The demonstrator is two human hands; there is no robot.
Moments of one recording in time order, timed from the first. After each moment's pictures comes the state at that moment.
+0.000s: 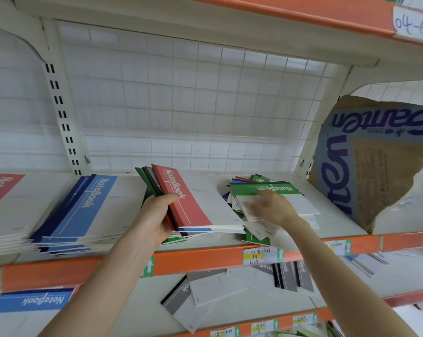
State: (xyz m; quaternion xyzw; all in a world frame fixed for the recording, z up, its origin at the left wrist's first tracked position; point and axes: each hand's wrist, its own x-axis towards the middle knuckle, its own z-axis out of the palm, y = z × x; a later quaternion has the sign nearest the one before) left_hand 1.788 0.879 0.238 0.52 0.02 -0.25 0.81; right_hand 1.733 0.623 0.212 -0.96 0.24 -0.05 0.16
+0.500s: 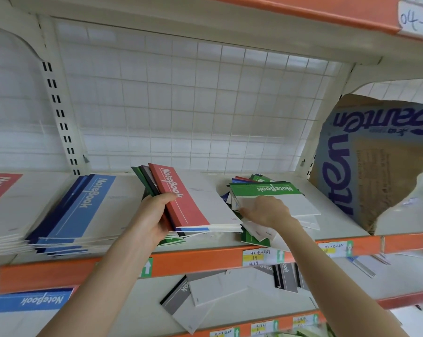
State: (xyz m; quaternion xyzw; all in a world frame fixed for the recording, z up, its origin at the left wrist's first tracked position) left_hand 1.795 0.877 0.235 0.52 0.03 -0.25 0.81; right_hand 1.743 0.647 0.216 -0.95 0.29 0.04 0.09
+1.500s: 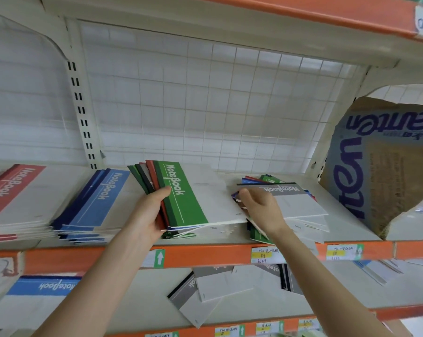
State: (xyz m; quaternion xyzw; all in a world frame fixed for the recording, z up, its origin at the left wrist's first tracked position) left_hand 1.780 0.907 0.245 0.53 0.06 -0.22 0.82; right_hand 1.726 0.701 0.220 -0.86 0.11 -0.21 0.46
